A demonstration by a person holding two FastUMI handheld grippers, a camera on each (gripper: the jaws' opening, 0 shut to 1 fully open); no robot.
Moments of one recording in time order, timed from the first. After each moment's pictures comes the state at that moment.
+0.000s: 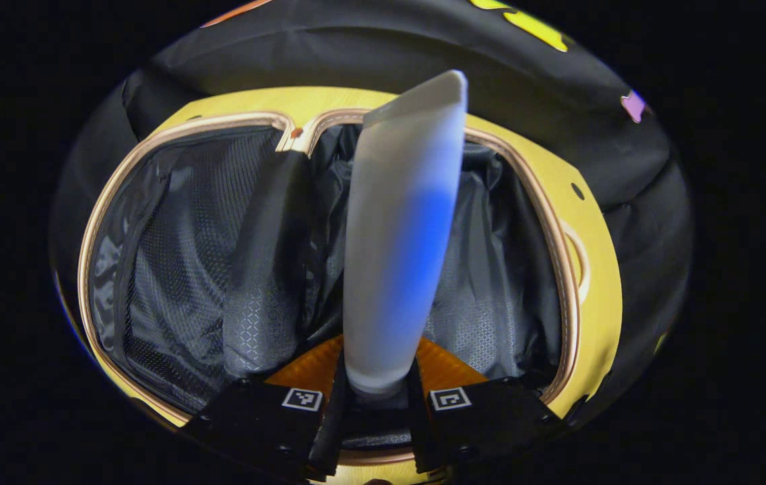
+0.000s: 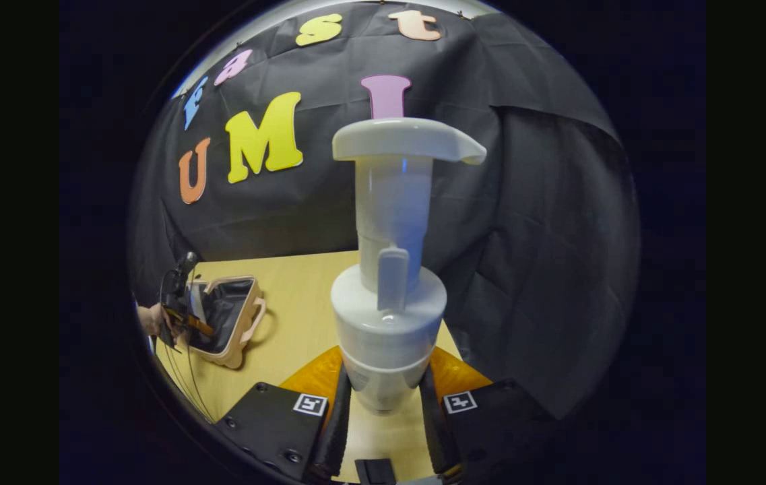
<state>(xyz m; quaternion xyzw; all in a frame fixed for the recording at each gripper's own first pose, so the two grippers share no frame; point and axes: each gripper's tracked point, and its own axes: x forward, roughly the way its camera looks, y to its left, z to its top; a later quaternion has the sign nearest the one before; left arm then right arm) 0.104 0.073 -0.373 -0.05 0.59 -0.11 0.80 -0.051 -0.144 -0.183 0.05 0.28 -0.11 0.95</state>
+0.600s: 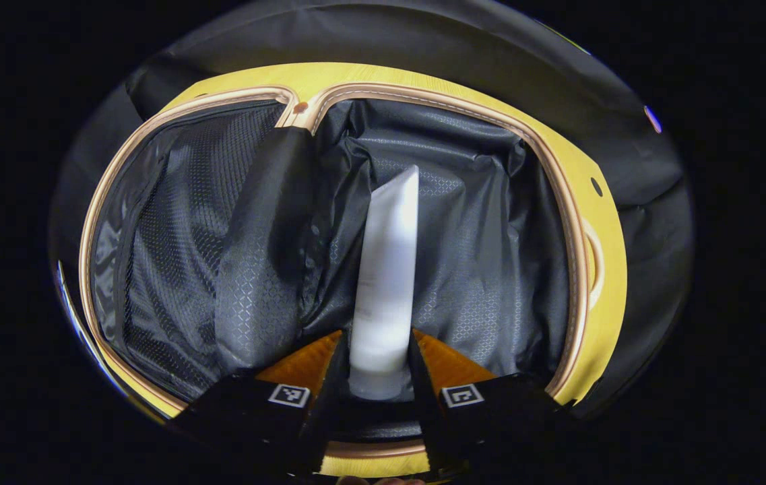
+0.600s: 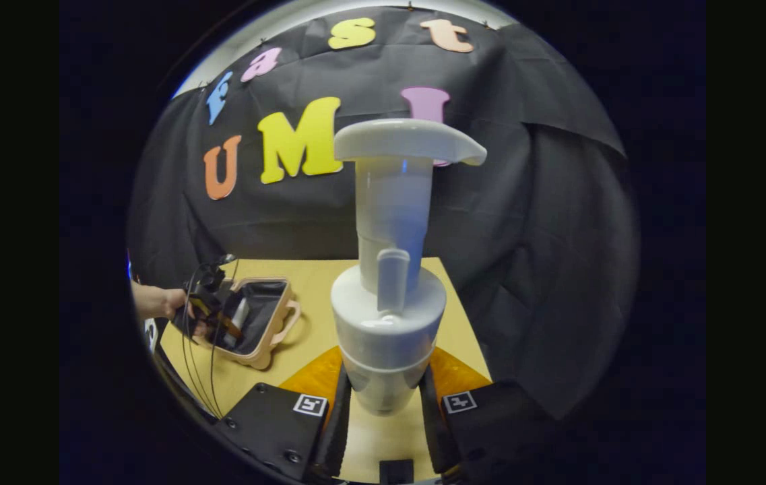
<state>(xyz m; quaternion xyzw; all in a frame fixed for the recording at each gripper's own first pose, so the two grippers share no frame) 0.099 0.069 -0.369 -0.05 0.62 -0.08 0.78 -0.030 -0.066 -0.165 0.02 0.27 -0.02 0.96</state>
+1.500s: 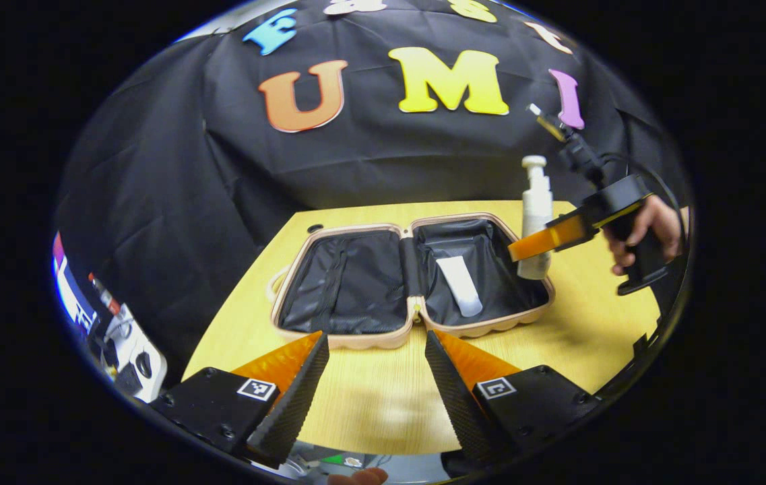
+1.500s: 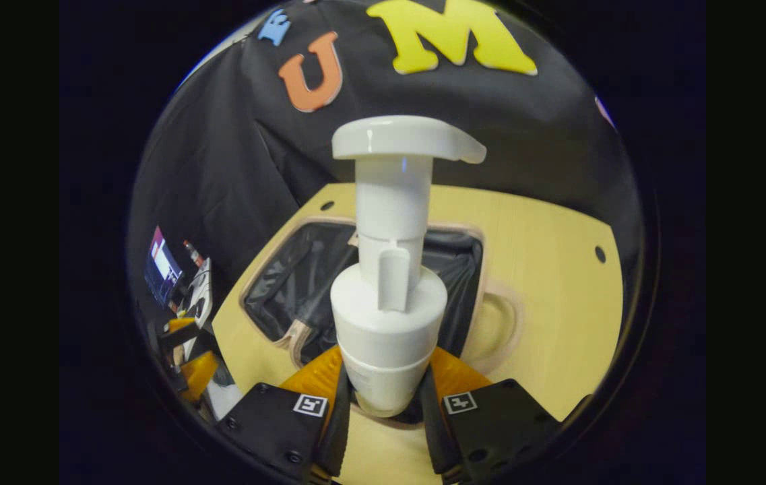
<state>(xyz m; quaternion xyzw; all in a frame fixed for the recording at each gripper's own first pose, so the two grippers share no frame) -0.057 0.225 -0.205 0.05 0.32 -0.03 0.95 0.099 0.245 -0.329 0.04 0.48 0.23 0.84</state>
